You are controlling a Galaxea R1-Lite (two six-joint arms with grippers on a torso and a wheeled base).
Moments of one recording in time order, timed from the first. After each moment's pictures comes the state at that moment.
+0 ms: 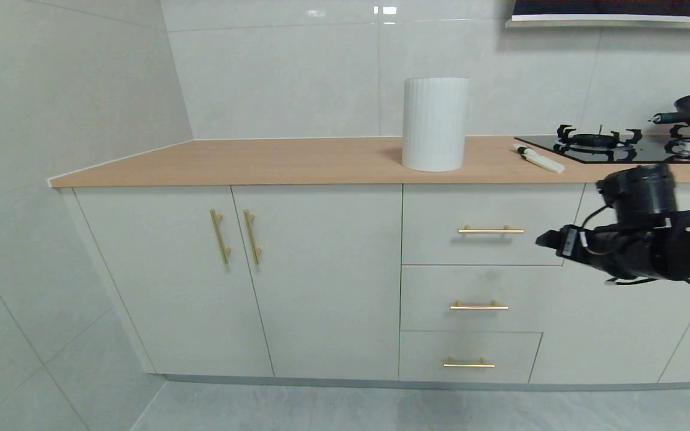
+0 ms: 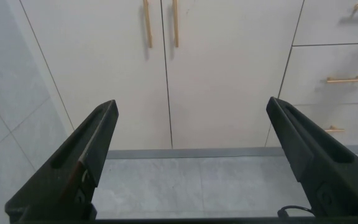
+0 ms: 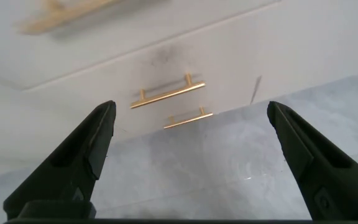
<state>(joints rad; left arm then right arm) 0.00 0.00 0.00 0.00 -0.04 0.01 0.16 1.75 -0.99 -0.20 -0.26 0.41</state>
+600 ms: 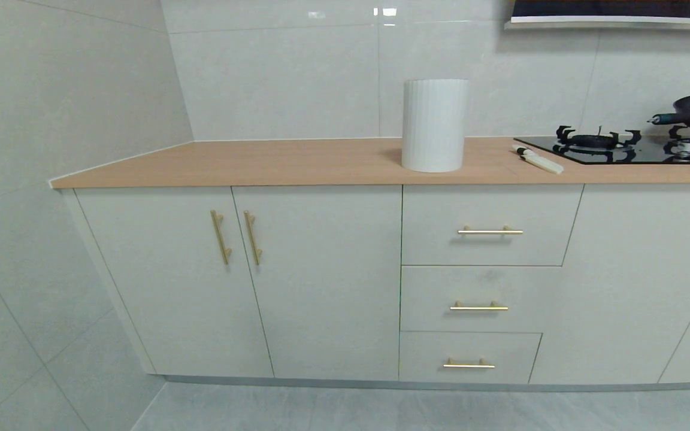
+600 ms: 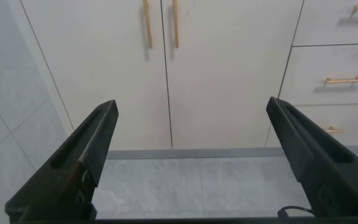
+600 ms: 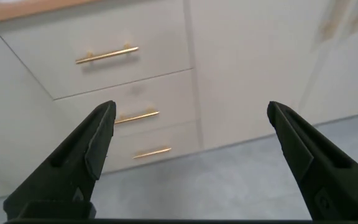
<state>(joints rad) 0.00 0.00 0.00 0.00 -0.04 0.01 0.11 0.75 -0.49 -0.10 -0.37 0.11</state>
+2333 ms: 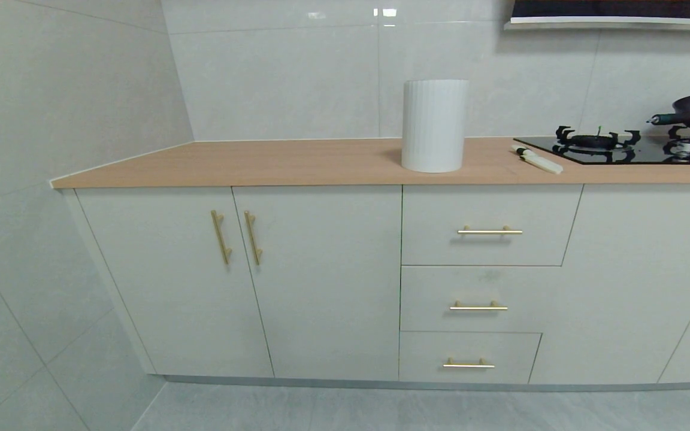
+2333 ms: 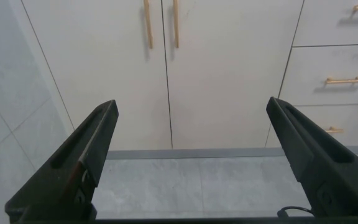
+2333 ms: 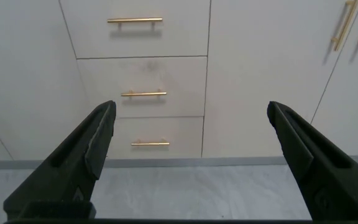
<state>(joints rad) 0.00 0.00 0.00 0.00 -0.04 0.01 0.00 0.00 0.00 -0.01 -0.04 -0.03</state>
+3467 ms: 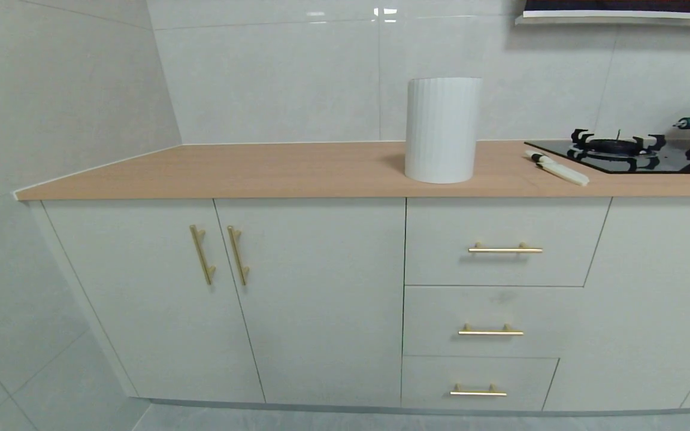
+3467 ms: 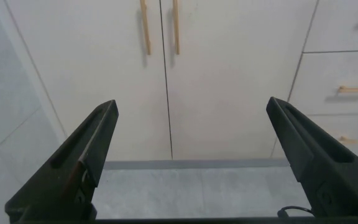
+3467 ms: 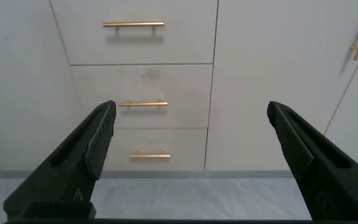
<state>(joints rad) 0.00 0.00 0.00 0.00 -0.04 0.02 0.00 0.00 0.00 0.00 -0.04 -0.01</state>
